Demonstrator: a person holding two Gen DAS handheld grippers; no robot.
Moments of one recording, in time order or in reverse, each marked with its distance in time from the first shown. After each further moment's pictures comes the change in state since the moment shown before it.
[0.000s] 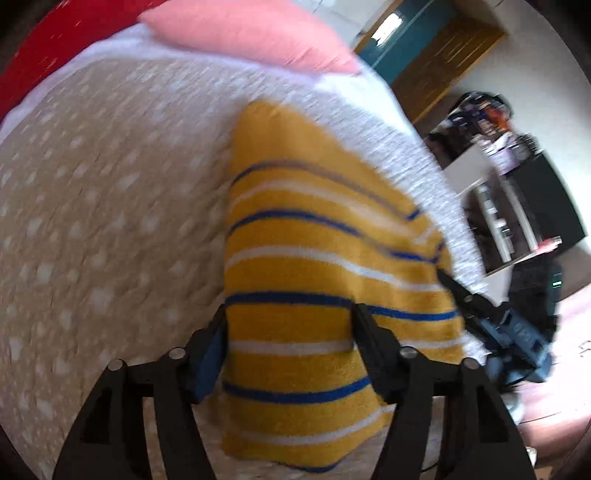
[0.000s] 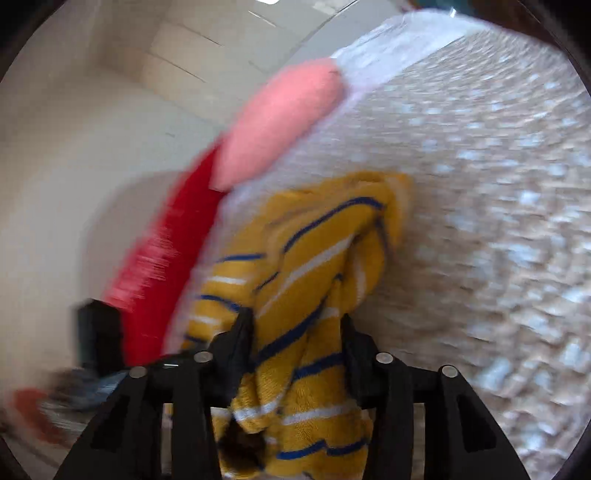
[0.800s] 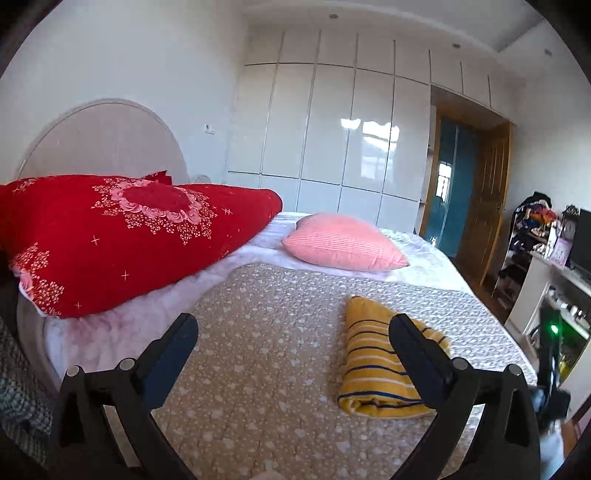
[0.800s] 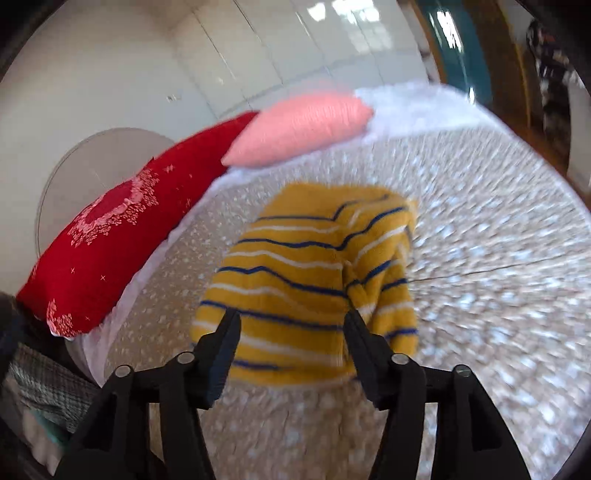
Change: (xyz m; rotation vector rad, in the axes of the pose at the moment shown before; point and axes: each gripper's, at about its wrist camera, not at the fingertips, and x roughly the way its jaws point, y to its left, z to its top) left arm -0.247 -0.063 -0.169 0.044 -0.840 0.428; right arm -0.061 0.116 -0.089 -0.306 -0.114 -0.233
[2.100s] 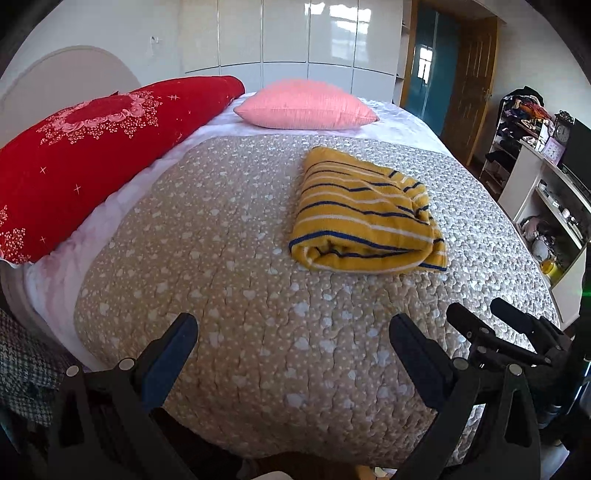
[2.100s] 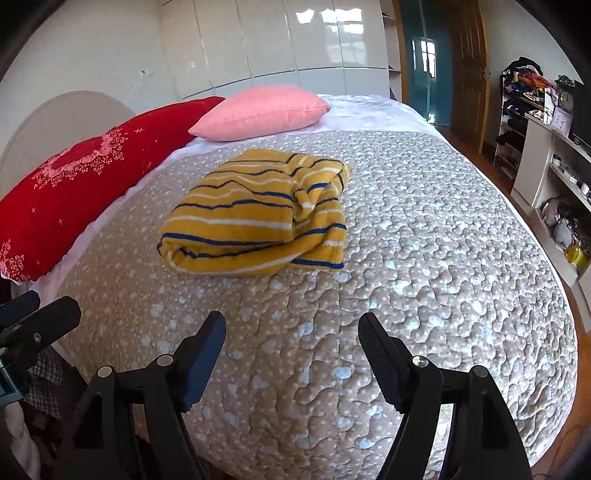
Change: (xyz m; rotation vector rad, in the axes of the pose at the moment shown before) left arm 0.036 -0.059 -0.079 0.161 0.498 -0.038; right arm -0.058 0.012 -0.075 -0.081 0.040 -0.269
